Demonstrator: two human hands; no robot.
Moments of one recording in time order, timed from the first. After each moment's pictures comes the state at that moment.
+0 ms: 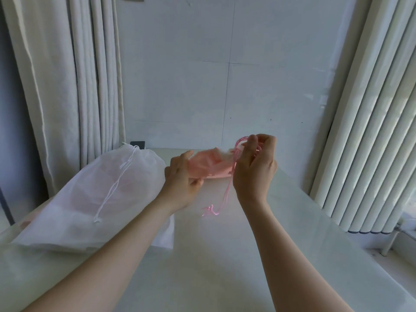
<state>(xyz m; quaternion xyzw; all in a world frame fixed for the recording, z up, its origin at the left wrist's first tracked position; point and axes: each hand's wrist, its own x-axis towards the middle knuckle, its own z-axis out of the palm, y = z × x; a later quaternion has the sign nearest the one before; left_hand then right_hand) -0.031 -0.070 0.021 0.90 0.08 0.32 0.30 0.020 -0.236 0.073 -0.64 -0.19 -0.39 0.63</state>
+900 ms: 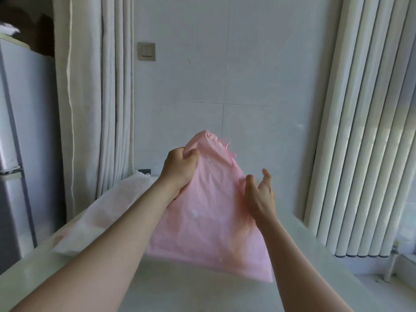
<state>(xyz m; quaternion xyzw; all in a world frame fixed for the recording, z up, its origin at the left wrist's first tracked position) -0.096 -0.121 0.159 0.77 0.14 0.39 0.48 -0.001 -0.299 0.094 -0.78 -0.10 -0.11 0.61</state>
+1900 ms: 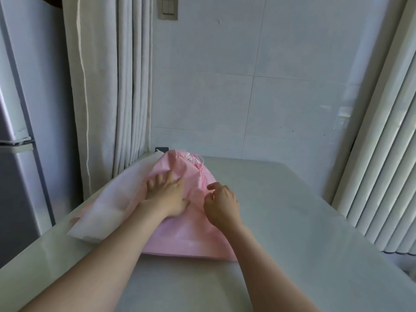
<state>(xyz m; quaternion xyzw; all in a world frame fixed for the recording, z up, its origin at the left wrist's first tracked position) -0.093 0.006 0.036 0.96 0.24 0.10 -0.03 -0.008 -0.136 0.006 -0.88 -0.28 -0.07 0.37</state>
